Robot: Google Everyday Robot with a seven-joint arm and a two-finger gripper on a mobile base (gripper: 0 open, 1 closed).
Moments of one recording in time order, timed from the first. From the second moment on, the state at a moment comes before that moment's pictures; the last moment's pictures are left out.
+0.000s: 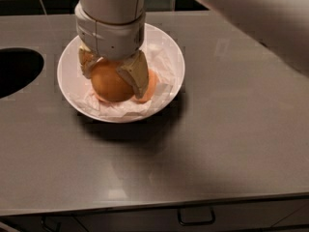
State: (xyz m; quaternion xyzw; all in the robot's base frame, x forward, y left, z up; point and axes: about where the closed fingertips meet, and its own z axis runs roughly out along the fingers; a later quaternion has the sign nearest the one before) arm 0.462 0.076 0.970 -0.97 0.19 -0.09 0.12
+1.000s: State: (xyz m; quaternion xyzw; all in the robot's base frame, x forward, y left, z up) arm 0.454 0.061 0.995 -0.96 0.19 -0.12 0.17
